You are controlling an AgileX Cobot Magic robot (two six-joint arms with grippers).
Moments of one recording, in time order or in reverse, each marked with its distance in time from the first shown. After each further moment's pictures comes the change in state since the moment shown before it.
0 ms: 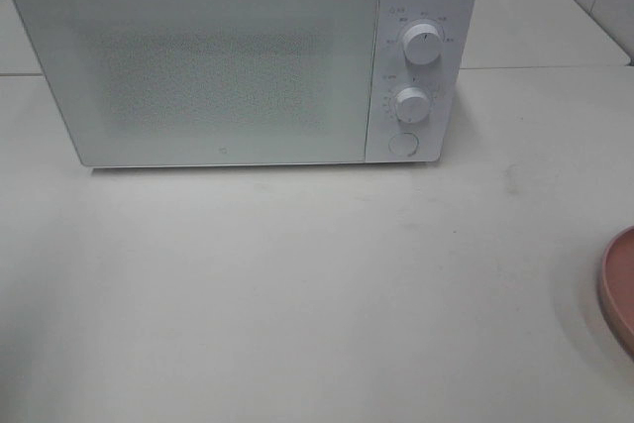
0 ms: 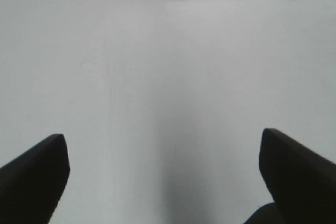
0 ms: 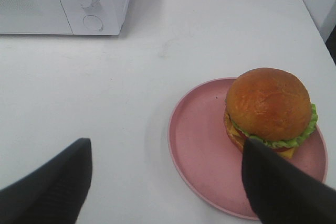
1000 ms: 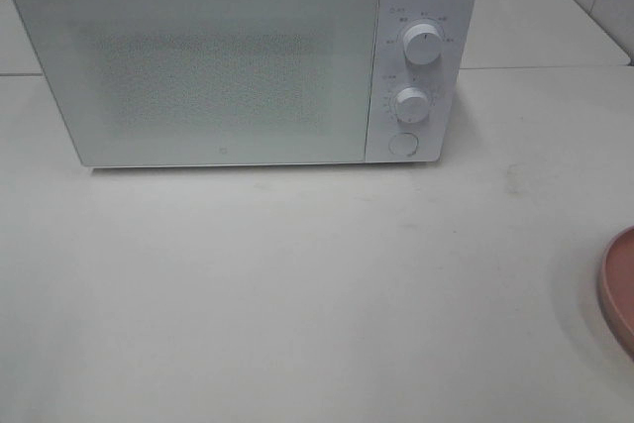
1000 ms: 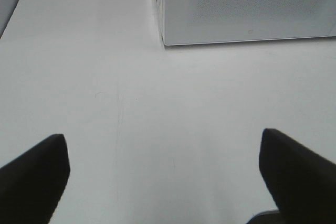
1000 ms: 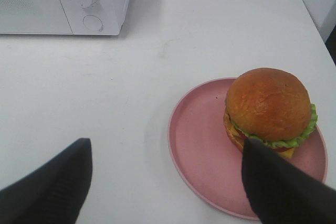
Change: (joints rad) left arm 0.000 -0.597 0.085 0.007 0.175 -0.023; right arm 0.000 0.000 0.000 0.000 0.000 0.000
